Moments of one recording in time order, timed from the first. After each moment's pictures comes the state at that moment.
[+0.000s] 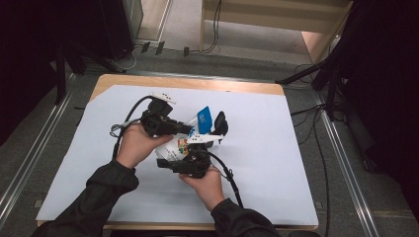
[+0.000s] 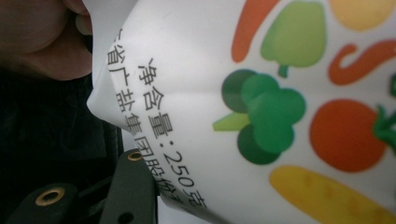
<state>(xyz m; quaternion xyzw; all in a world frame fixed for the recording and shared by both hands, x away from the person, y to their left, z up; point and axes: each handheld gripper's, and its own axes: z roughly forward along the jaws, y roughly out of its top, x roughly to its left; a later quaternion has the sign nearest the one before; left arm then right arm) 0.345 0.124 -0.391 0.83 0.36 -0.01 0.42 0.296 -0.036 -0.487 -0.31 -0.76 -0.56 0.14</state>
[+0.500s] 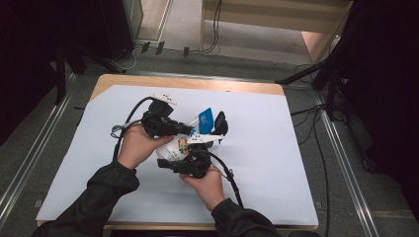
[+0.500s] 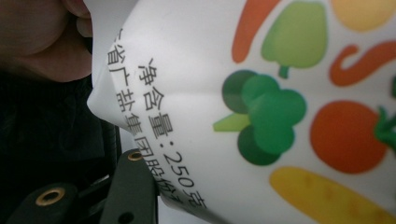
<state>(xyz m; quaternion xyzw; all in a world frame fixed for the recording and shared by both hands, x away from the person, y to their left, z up) 0.344 0.123 -0.393 0.83 0.36 -0.01 0.43 0.296 -0.037 -0.487 -0.31 -0.76 -0.56 0.14</state>
